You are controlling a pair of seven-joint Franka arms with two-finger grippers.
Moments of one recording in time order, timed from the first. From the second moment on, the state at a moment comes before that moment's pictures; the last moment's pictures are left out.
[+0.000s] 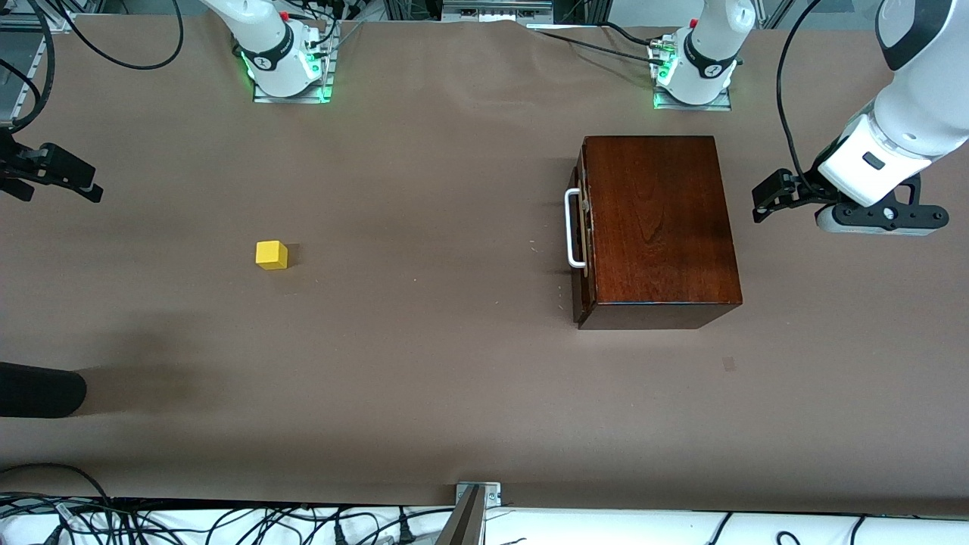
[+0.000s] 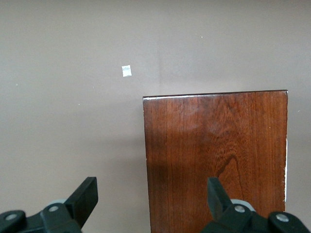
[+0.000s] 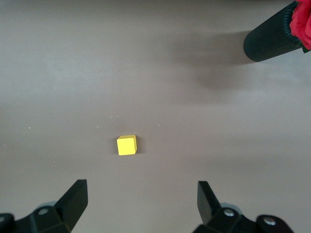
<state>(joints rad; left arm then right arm) -0.08 0.02 -0.04 -1.69 0.00 1.71 -0.11 0.11 0.04 -0.17 -1.54 0.00 1.62 -0.05</state>
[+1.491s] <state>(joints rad) -0.13 0.04 -0.25 -1.68 -0.01 1.46 -0.18 0.12 0.06 -0.14 -1.54 0.02 1.62 -0.05</state>
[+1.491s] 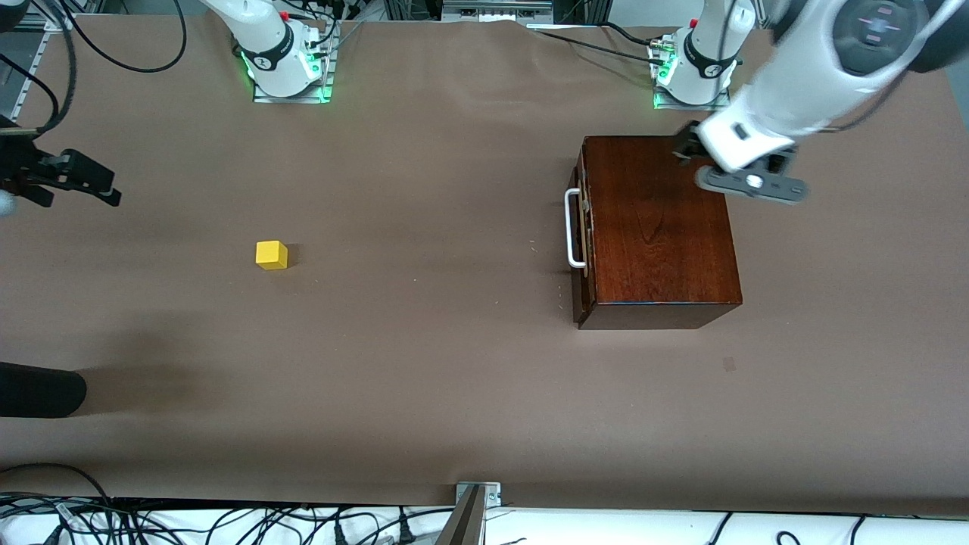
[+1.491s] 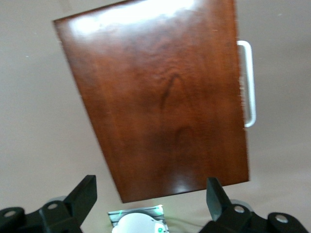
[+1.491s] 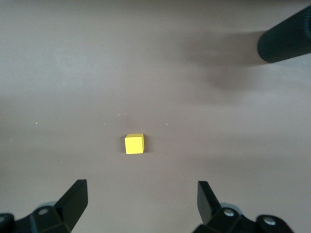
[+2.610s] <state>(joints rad) -0.34 0.46 -0.45 -1.54 0.24 1.70 -0.70 0.13 0.05 -0.12 -1.54 0.02 1.58 -0.05</state>
